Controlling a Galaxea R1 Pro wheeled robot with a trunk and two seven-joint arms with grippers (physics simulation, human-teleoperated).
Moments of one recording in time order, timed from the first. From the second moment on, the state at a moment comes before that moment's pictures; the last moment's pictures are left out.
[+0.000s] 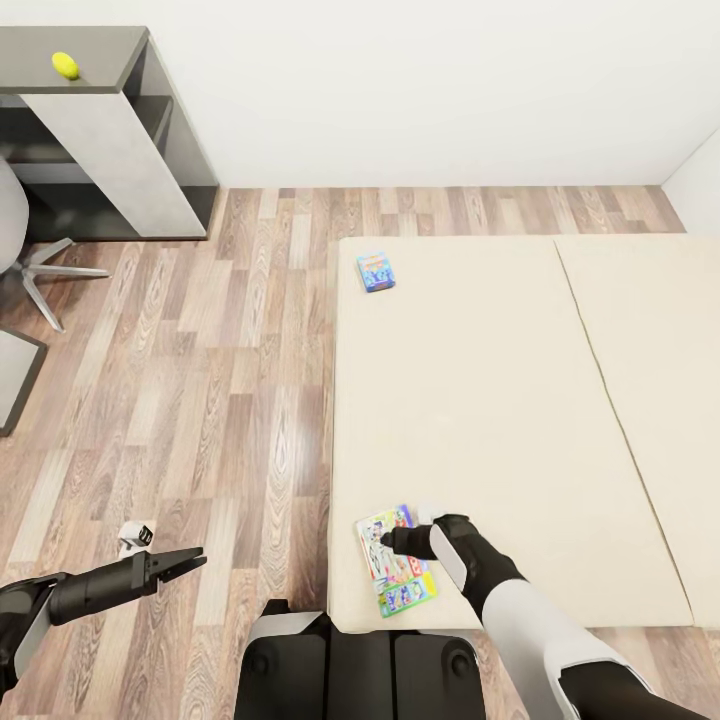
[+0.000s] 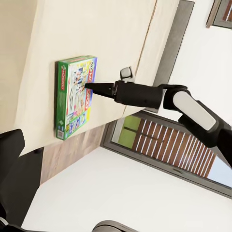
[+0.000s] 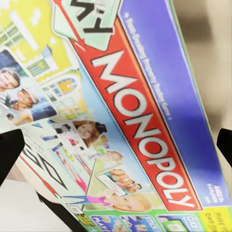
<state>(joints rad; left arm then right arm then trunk) -0.49 0.39 0.25 -0.74 0.15 0.73 -1.57 -0.79 0.15 0.07 -0.44 -0.24 0.57 0.02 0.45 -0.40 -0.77</state>
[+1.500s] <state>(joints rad) -0.48 0.39 0.25 -0.74 0.15 0.73 -1.57 -0.79 0.15 0.06 -0.44 -0.25 0.63 0.11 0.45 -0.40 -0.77</state>
